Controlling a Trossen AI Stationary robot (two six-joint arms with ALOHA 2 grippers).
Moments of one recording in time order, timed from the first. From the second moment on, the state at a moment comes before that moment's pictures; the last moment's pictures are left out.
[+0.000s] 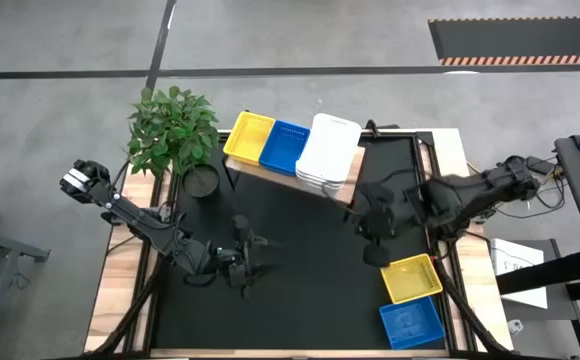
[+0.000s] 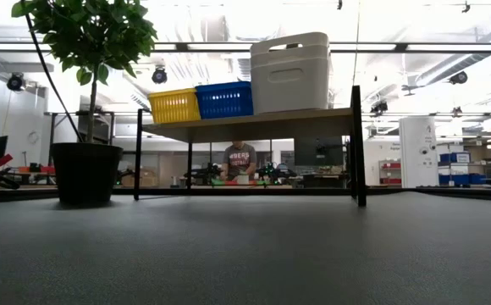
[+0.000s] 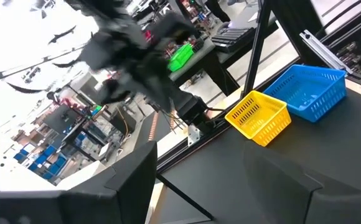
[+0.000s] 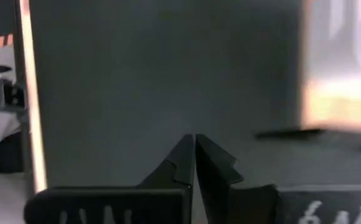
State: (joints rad) left arm -0.57 1.33 0.88 0.41 -0.65 0.63; right arm 0.32 1.41 1.58 -1.22 0.16 0.47
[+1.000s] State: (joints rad) left arm -0.57 1.33 0.88 0.42 -0.67 0.63; right arm 0.59 1.65 1.15 -1.15 -0.14 1.27
